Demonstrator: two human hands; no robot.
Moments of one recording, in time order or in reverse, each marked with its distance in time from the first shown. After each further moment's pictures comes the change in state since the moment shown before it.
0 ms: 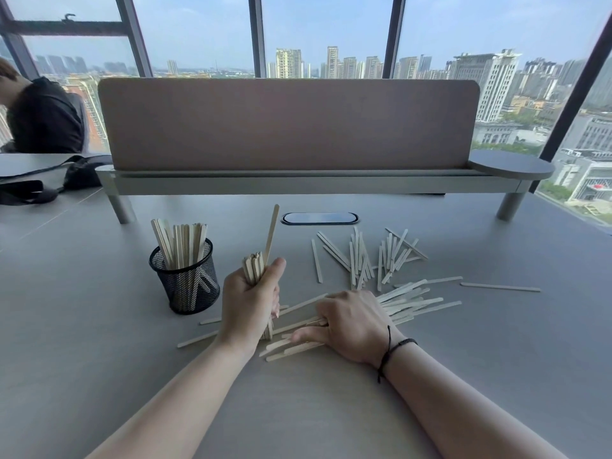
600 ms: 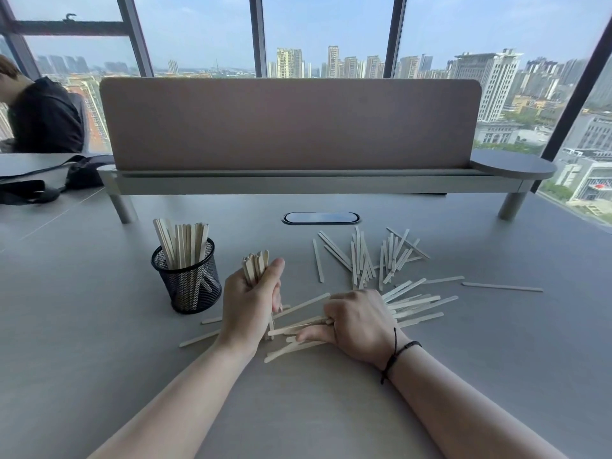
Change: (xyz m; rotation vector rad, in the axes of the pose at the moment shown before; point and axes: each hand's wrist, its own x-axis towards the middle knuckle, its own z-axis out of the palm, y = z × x) left_hand -0.002 0.002 -0.001 0.010 0.004 0.009; right_hand -0.004 0.005 0.002 0.019 0.182 -0.021
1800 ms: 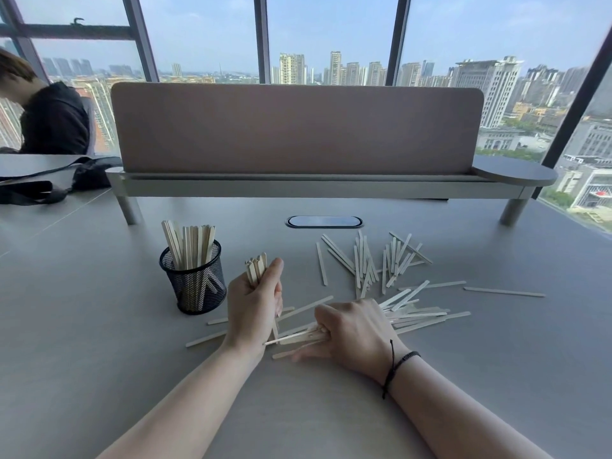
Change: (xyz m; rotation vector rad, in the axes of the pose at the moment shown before) left_hand -0.002 0.001 0.000 -0.115 0.038 -0.092; right_hand -0.002 -0.019 -0.010 -0.026 -0.060 -0.046
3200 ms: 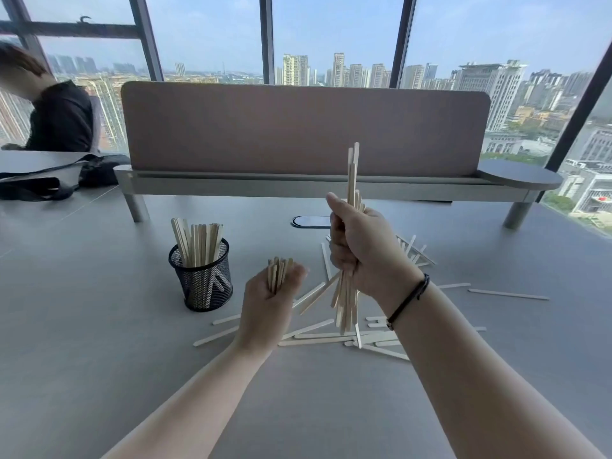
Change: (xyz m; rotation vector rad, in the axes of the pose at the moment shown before) left_hand -0.010 0.011 0.000 0.186 -0.094 0.134; right_hand 0.100 -0.020 -0.083 1.533 0.160 0.934
